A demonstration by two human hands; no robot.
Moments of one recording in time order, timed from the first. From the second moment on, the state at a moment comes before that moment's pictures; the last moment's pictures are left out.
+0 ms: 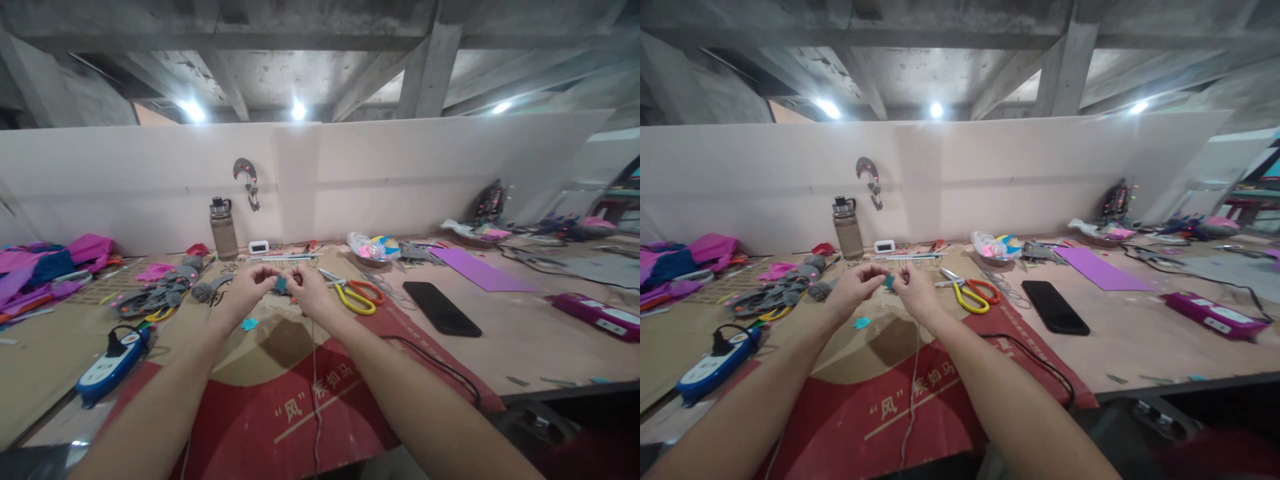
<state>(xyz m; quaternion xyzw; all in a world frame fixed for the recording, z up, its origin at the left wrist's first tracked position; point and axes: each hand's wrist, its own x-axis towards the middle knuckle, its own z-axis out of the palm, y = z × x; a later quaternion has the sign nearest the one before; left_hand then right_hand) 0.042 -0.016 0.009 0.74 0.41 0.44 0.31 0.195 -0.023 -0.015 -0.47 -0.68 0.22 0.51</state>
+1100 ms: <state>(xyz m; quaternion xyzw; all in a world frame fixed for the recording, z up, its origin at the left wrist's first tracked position) 0.046 -0.016 0.003 0.76 0.40 0.44 0.28 0.200 -0.034 -0.004 -0.47 -0.71 0.15 0.51</state>
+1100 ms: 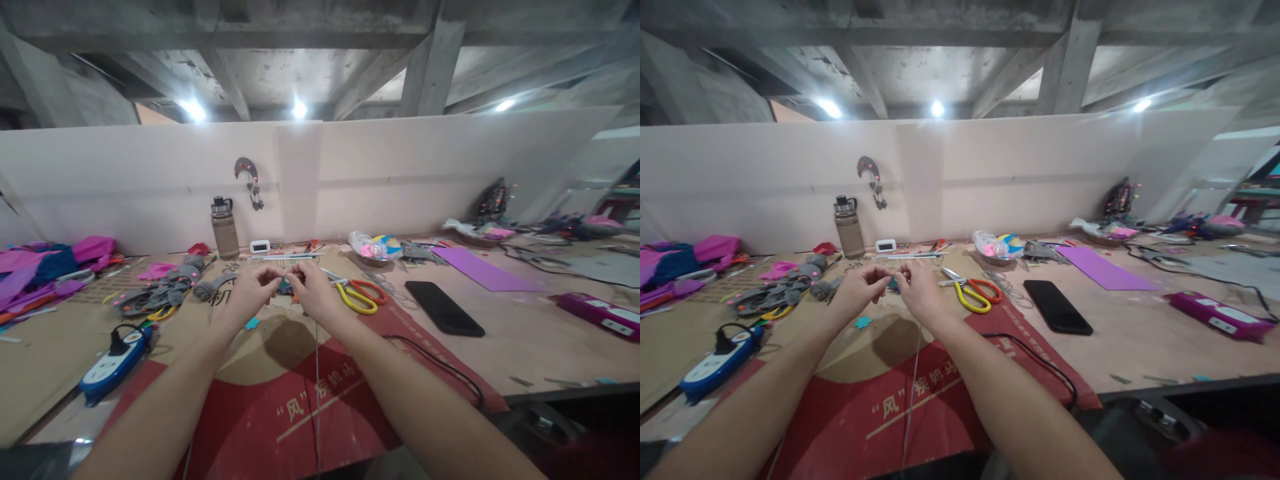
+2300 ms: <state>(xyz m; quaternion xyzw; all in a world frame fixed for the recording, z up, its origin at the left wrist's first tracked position) 0.034 0.001 -0.003 0.59 0.40 0.62 0.32 0.184 -0.044 -0.013 -0.36 -0.82 0.18 0.41</state>
